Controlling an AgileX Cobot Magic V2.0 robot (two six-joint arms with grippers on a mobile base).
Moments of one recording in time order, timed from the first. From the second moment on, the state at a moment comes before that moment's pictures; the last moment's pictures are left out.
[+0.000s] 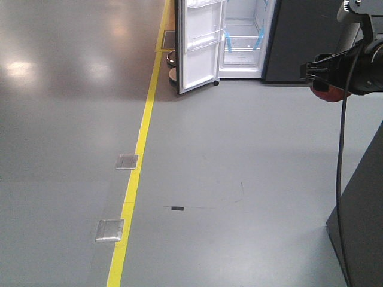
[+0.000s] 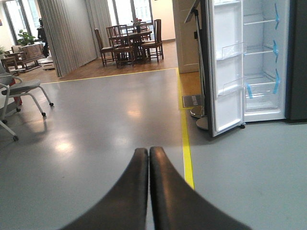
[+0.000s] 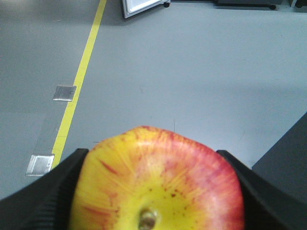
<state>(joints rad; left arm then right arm) 0.10 -0.01 0.02 -0.11 0.08 0.18 0.10 1.49 -1.34 -0.11 0.56 0.18</state>
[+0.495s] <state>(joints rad) 0.10 -0.01 0.02 -0.11 0.08 0.18 0.10 1.49 -1.34 -0.11 0.56 0.18</state>
